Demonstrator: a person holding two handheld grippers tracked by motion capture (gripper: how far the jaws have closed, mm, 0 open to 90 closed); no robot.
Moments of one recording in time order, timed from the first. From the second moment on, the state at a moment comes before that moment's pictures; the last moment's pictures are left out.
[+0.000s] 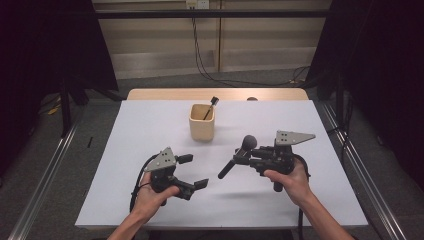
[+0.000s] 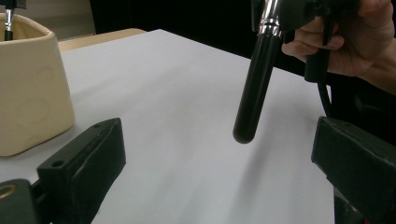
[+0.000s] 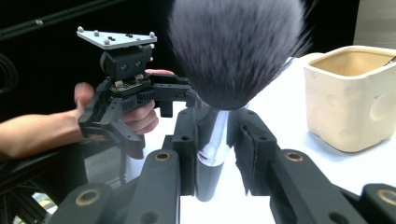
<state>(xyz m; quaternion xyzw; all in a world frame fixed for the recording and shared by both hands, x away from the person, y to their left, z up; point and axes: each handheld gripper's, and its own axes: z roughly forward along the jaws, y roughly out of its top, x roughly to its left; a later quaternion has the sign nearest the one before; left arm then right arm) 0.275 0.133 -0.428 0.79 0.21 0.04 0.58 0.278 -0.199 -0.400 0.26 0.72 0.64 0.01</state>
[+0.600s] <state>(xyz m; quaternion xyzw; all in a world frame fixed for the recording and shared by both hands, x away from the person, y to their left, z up) 0.275 0.130 -0.429 0.79 0.22 0.06 0.58 0.295 -0.192 -0.383 0.25 0.76 0.59 0.01</state>
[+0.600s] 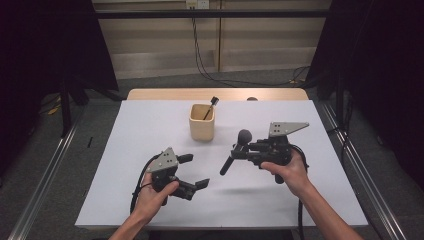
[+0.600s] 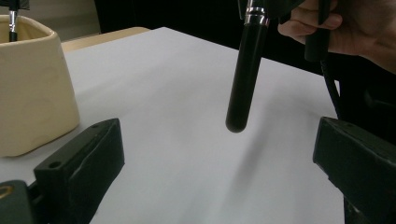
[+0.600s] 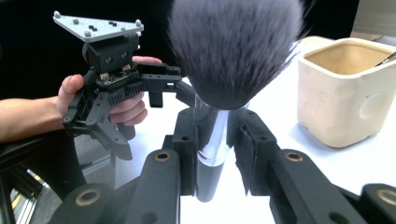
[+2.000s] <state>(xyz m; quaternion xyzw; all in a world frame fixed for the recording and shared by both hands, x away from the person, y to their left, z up) 0.294 0.085 -0.429 0.81 0.19 0.03 0.55 0.316 -0.154 -0.366 0.24 0.86 0.46 -0.01</state>
